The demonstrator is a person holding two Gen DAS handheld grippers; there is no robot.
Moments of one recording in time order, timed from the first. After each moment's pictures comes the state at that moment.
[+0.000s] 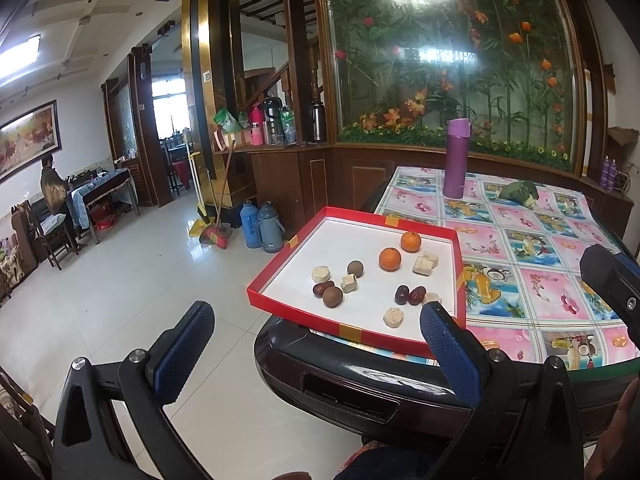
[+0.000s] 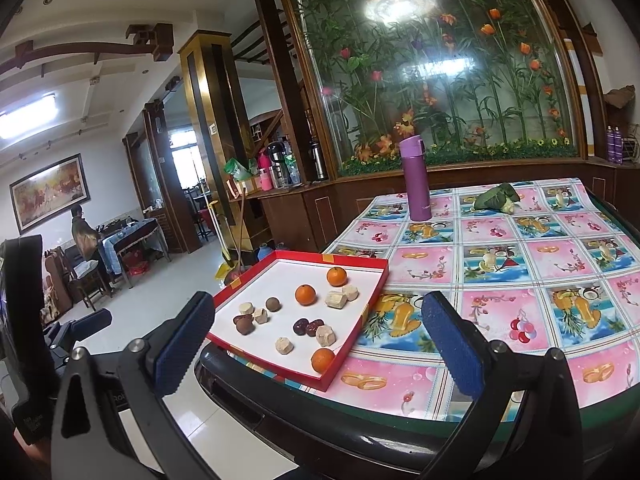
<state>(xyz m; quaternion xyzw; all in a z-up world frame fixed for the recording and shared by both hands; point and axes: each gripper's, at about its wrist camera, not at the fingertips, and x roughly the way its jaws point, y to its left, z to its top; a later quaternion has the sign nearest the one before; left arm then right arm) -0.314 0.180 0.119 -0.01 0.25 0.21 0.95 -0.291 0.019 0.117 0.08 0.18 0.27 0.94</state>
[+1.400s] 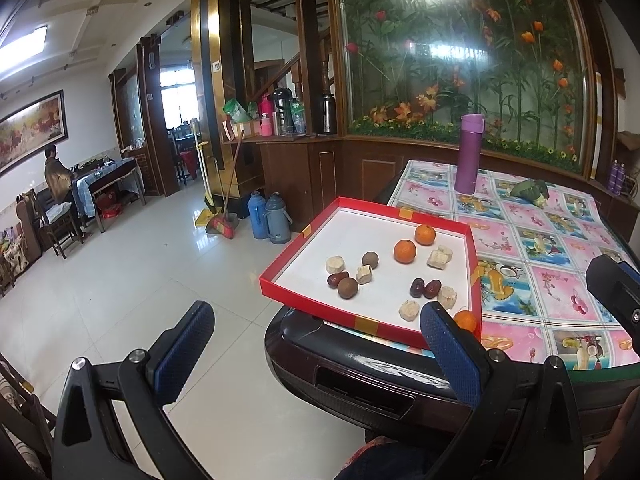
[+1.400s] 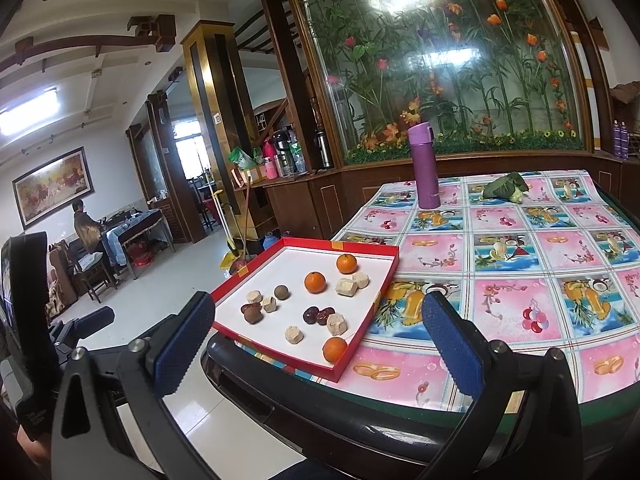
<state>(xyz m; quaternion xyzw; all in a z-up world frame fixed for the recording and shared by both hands) -0.317 0.188 0.112 -0.02 0.26 0.22 0.94 -0.290 0.032 0.112 0.07 0.19 0.28 0.94</state>
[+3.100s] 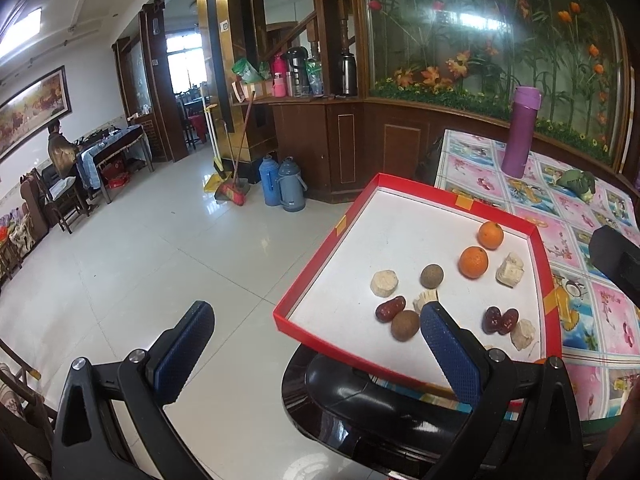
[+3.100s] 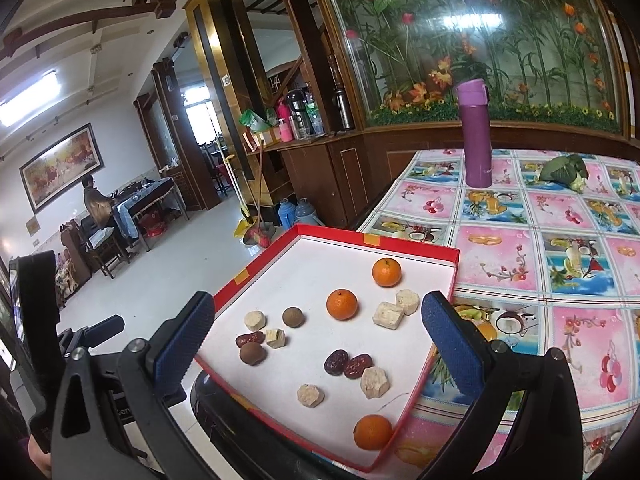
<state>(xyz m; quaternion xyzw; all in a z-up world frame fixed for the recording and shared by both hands) -0.243 0.262 0.091 -0.04 0.33 0.25 0.91 -0.170 0.119 0.102 0.06 0.27 0.32 0.91</state>
